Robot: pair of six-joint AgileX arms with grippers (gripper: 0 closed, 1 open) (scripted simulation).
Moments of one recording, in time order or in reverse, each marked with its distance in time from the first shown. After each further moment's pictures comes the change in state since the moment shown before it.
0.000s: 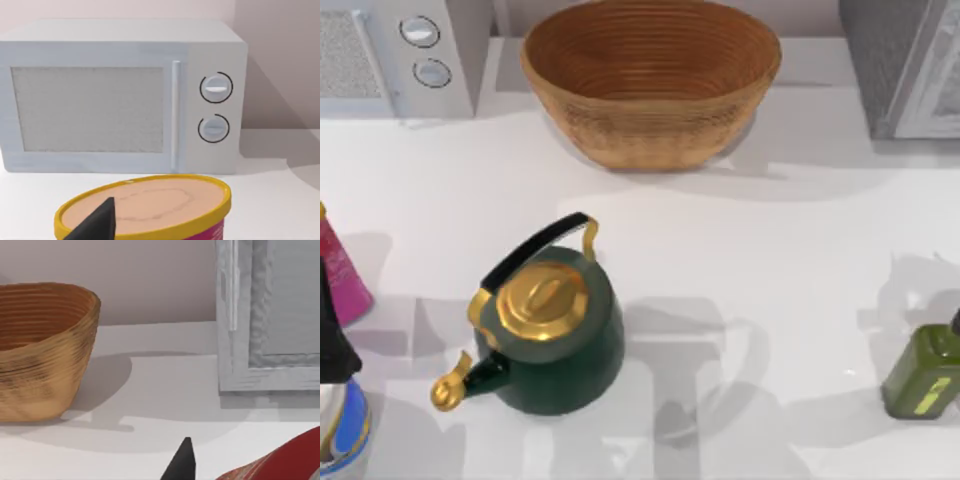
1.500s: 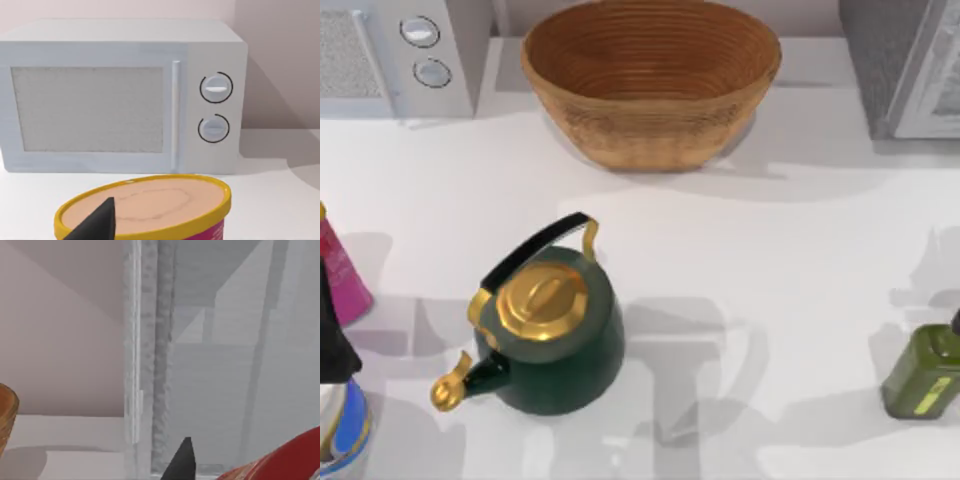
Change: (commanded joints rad) left arm 0.000 0.000 0.000 0.000 0.000 0.000; right arm -0.205 -0.065 0.091 0.049 -0.054 -0.175
